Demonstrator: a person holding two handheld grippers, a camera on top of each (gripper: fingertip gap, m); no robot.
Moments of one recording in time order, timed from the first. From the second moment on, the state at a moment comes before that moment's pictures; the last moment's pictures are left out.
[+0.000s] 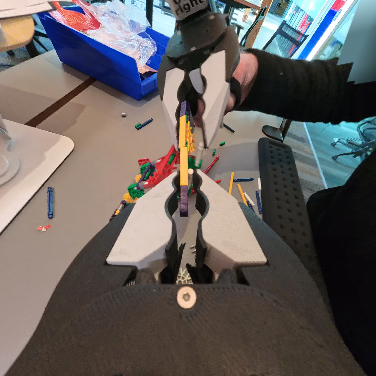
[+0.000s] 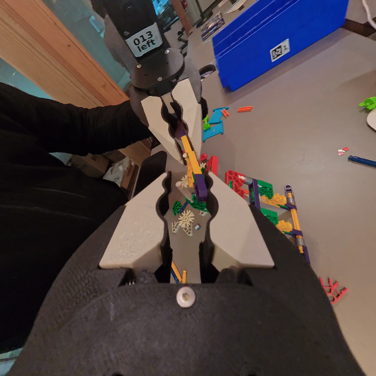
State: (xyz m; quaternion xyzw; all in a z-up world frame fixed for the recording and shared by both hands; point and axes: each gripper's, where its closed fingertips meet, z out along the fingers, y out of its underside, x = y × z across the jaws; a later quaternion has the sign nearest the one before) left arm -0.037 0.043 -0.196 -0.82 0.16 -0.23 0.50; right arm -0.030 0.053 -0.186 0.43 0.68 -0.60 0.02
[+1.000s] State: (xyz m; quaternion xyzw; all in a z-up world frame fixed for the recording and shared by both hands) left arm -0.023 0.063 -0.169 -0.79 0.01 -0.35 0.51; right arm -0.011 0.067 -0.174 0.49 0.54 -0.66 -0.18
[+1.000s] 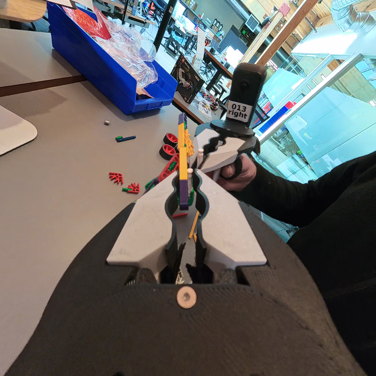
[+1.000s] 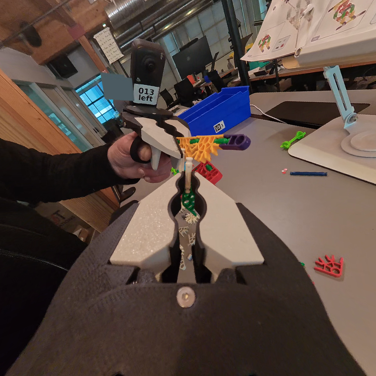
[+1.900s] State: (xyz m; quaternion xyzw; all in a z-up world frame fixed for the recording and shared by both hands) left arm -0.010 0.050 -0.160 -0.78 0.11 -0.41 0.46; right arm -0.009 0.046 -0.174 0.46 0.56 -0.69 -0.08
